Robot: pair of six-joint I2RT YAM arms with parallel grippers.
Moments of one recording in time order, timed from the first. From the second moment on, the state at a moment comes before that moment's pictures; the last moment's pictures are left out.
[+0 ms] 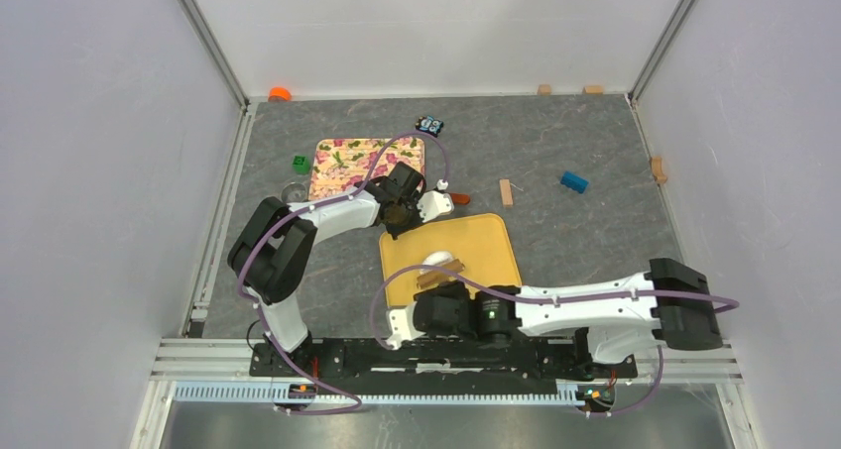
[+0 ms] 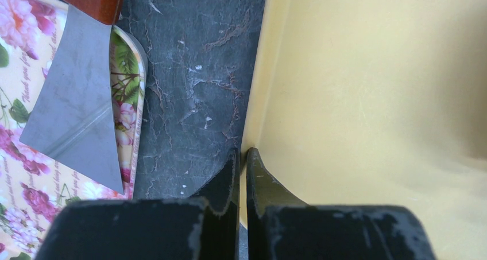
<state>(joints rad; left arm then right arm) -0.64 1.81 1.10 -0.42 0.07 0.63 1.49 1.43 0.93 -0.54 0.49 -0.55</state>
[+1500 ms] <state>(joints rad) -0.64 1.81 1.10 -0.42 0.06 0.63 1.28 1.54 1.09 -0.59 0.35 -0.81</state>
